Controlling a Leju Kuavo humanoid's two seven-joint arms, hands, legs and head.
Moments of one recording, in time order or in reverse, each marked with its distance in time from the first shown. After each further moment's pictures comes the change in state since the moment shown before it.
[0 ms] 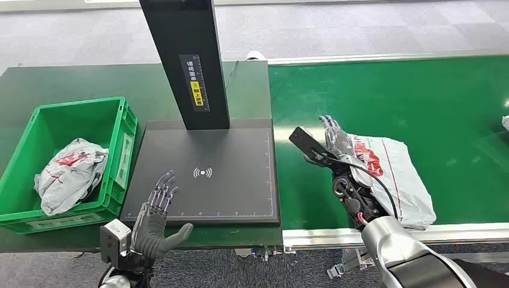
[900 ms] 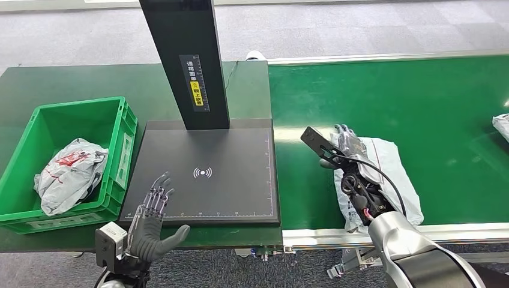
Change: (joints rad) left arm 0.039 0.005 0.003 -0.057 -0.002 0.032 0.034; right arm -0.035 -0.027 -0.057 0.070 0.091 0.083 0.150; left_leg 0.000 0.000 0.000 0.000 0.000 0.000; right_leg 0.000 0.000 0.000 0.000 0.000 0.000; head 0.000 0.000
